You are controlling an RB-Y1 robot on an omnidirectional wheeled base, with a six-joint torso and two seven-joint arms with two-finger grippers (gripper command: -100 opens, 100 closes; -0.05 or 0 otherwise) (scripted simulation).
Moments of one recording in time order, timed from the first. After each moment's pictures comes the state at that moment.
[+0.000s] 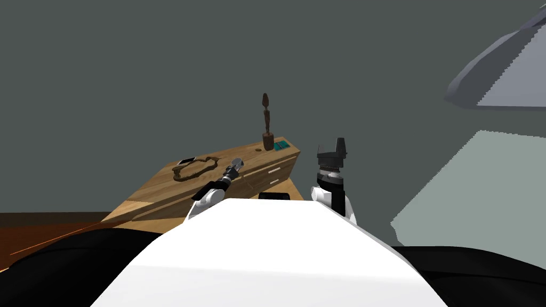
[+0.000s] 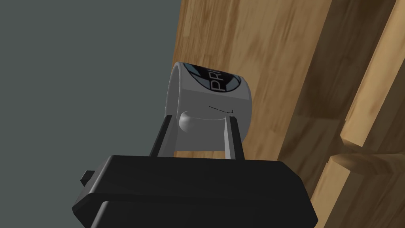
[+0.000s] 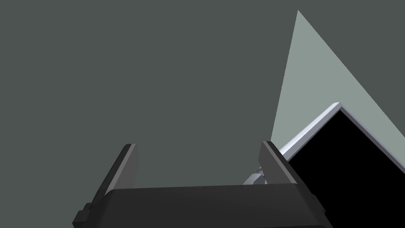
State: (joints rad) left arm 0.55 0.24 0.20 -2.13 0.72 0.41 -0.07; right arm 0.52 0.00 -0.04 -2.38 0.09 -0.40 -0.16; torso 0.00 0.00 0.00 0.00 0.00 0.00
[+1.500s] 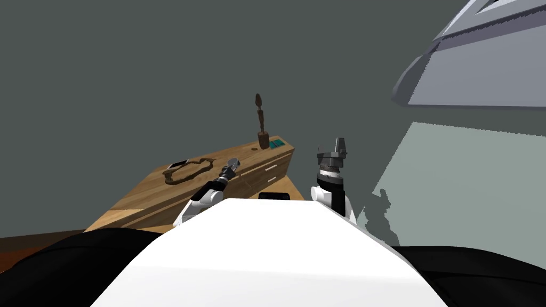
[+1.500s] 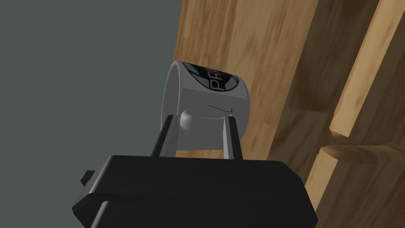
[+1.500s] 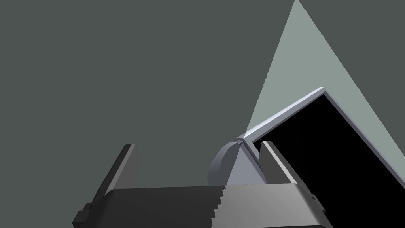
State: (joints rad) left arm 0.58 0.35 0.18 -2.12 0.47 0.34 0.29; right arm 0.52 0.00 -0.04 -2.38 0.09 -0.40 -0.16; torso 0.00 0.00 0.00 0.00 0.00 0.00
